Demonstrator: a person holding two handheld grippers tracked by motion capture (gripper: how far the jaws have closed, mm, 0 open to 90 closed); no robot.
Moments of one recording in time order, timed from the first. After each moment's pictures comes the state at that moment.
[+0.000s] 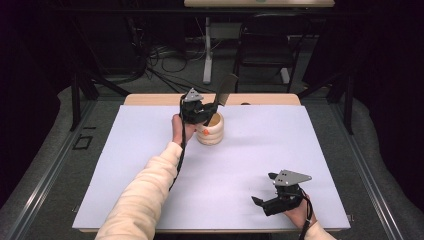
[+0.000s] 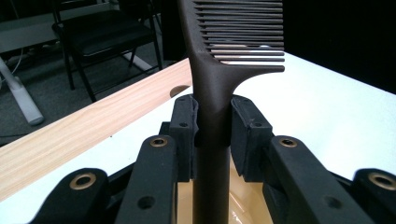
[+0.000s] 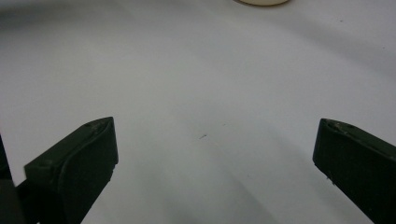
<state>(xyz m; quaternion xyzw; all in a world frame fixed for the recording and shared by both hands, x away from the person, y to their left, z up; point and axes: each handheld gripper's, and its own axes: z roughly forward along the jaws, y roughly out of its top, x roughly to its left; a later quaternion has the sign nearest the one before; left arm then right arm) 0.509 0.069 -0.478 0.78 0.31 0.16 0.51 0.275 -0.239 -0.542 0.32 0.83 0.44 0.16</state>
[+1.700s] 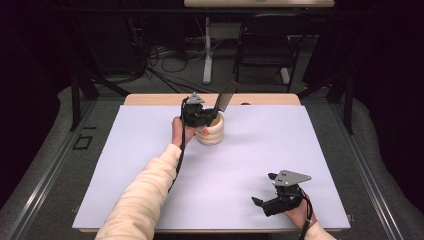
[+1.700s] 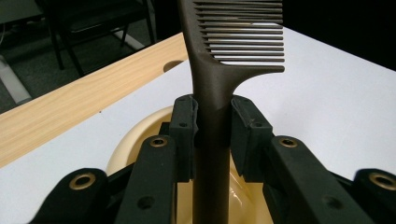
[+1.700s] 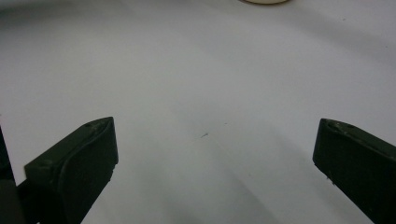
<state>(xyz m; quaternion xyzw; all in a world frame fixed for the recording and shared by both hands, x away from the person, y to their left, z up) 0.511 0.068 -0.492 0.81 0.31 0.14 0.48 0.275 -0.239 -0.543 0.31 0.83 0.43 0.16</state>
